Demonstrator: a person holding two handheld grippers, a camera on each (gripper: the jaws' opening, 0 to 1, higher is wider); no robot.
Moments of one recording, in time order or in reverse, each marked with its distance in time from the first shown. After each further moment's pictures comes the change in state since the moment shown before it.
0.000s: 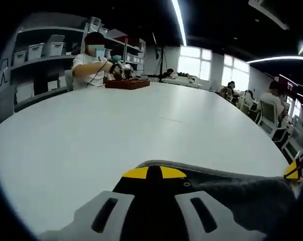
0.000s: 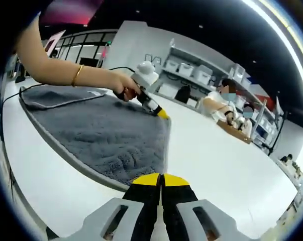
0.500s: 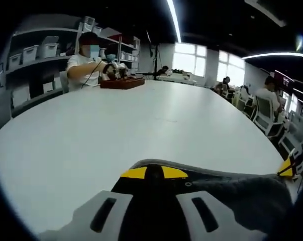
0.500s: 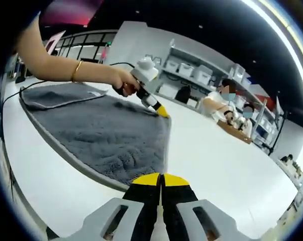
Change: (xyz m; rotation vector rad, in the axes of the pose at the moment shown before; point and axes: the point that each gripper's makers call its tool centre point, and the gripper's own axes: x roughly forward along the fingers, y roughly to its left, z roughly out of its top) left arm -0.004 0.007 0.015 0.043 0.014 -0.026; right arm 0.000 0.000 0.000 0.001 -0.003 0.003
